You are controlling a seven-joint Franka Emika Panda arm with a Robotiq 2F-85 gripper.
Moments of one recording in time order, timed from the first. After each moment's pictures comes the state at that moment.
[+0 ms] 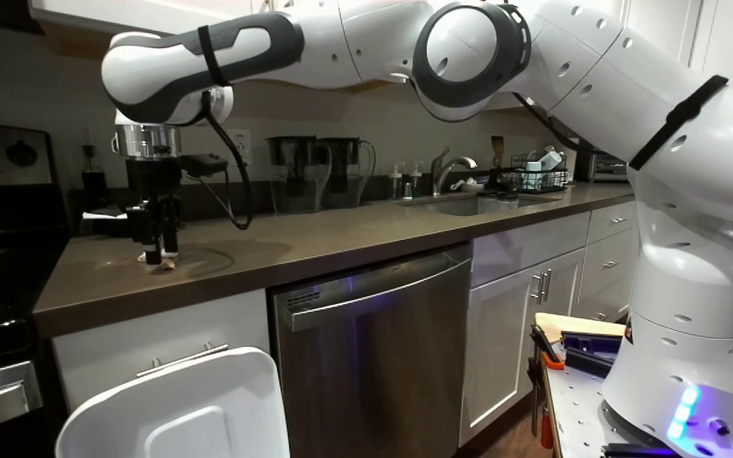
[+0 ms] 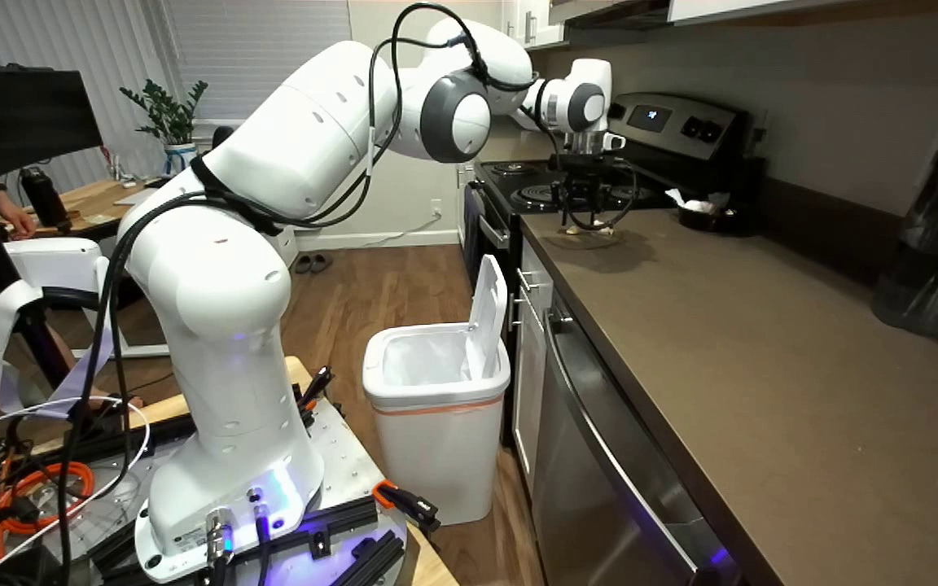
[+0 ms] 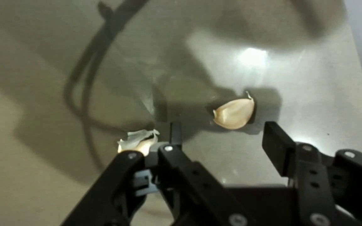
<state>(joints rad) 0.14 0.94 0.05 -0.87 -0.06 1.86 -0.30</state>
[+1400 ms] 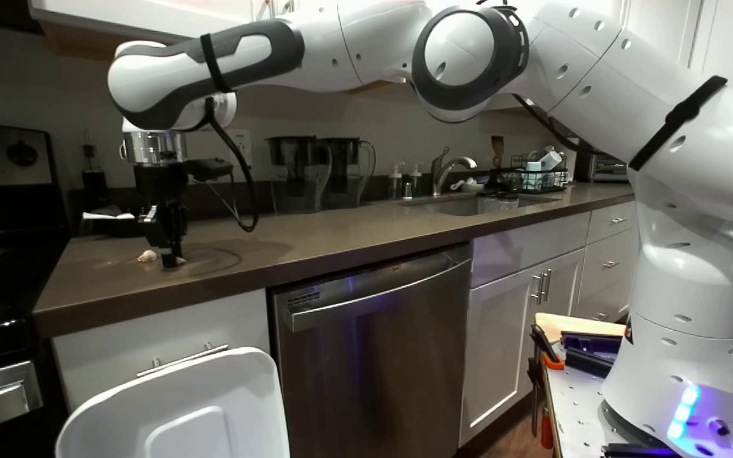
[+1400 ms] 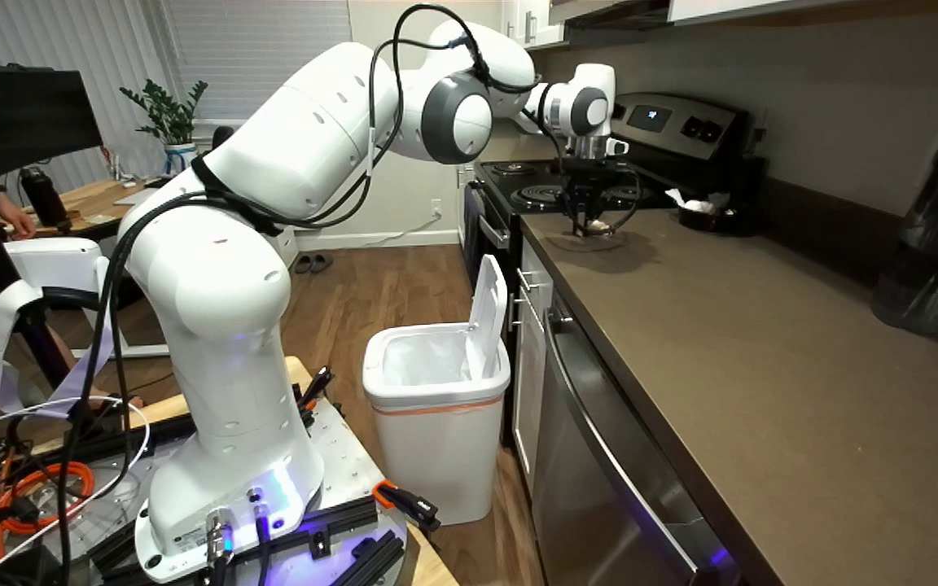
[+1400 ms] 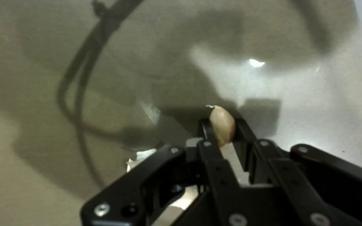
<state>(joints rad) 0.13 0.94 0.04 -0.87 -0.06 1.84 -0.30</state>
